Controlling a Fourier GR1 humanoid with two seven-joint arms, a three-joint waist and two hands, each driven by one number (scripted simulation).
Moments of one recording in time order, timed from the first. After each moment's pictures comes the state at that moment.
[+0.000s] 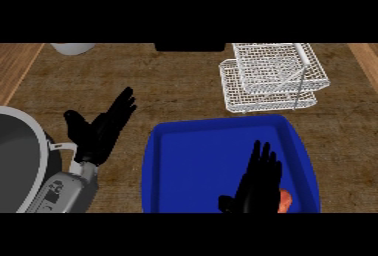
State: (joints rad) left arm -0.24 0.26 -0.26 -1.48 0.31 0.14 0.20; right arm 0.03 -0.01 0.67 -1.63 1.43 -0.28 1.24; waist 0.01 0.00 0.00
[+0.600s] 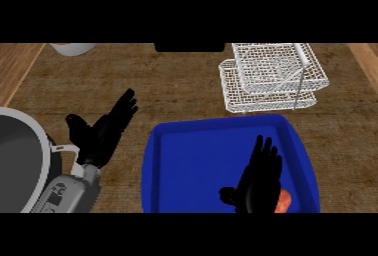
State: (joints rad) left arm -0.22 0.24 -0.26 -1.48 0.29 0.13 0.18; right arm -0.02 -0.01 0.62 -1.56 1.39 -0.34 1.21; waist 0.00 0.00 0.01
